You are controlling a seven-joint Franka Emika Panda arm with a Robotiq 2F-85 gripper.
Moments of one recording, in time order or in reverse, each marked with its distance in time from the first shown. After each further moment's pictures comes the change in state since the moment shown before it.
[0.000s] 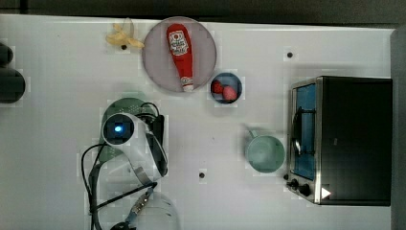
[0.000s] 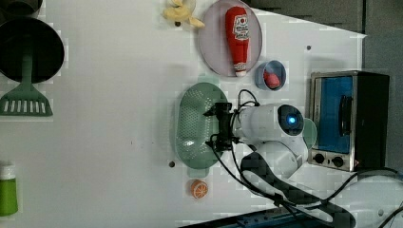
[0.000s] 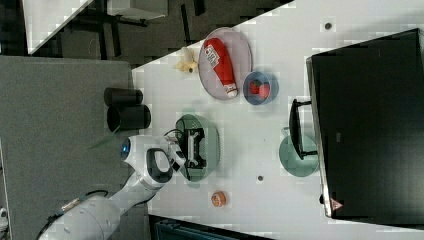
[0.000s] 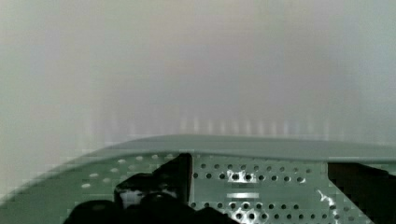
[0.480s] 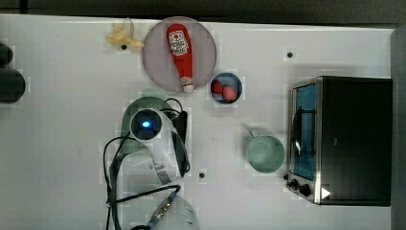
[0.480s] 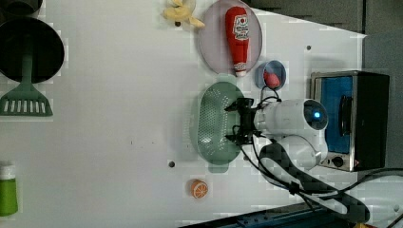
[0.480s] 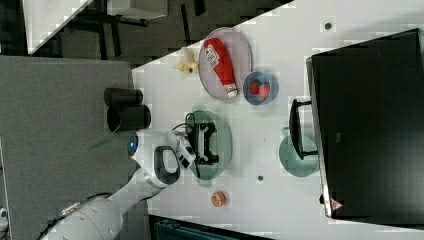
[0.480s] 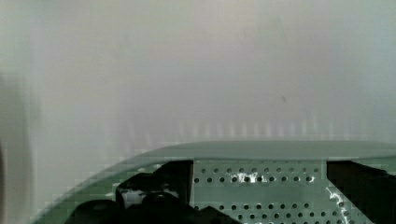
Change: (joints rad) arm -0.007 -0.053 -0.122 -0.035 0.030 0.004 -0.127
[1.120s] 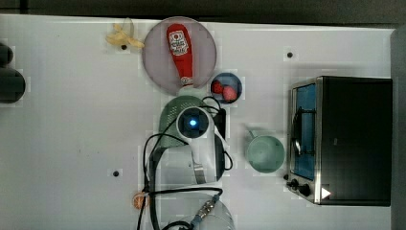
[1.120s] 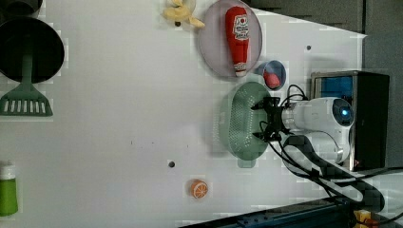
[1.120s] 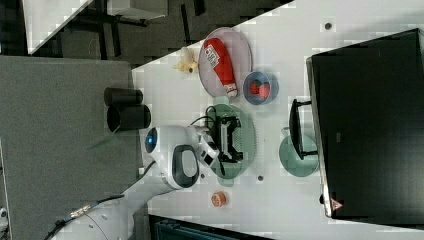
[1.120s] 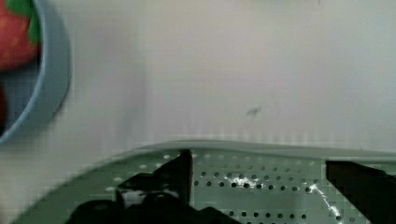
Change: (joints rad) arm -0.033 -0.020 -0.174 -0.041 -0.015 0.014 -0.225
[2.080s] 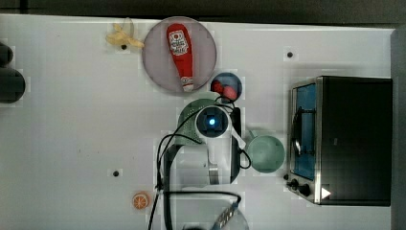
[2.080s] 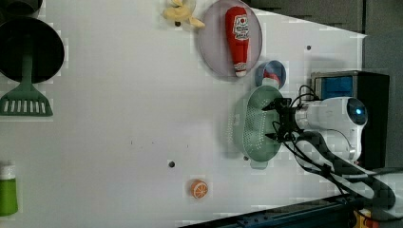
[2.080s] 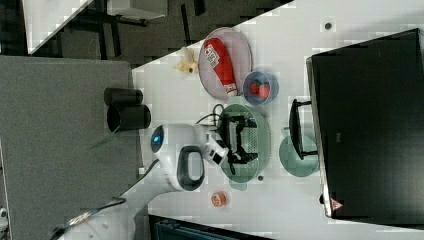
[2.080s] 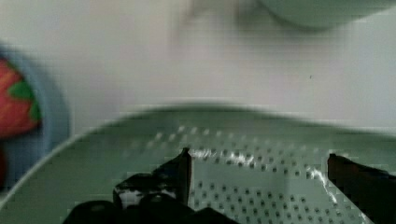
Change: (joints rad) arm -0.039 -0.040 -0.033 -0.008 0.002 -0.027 -0.158
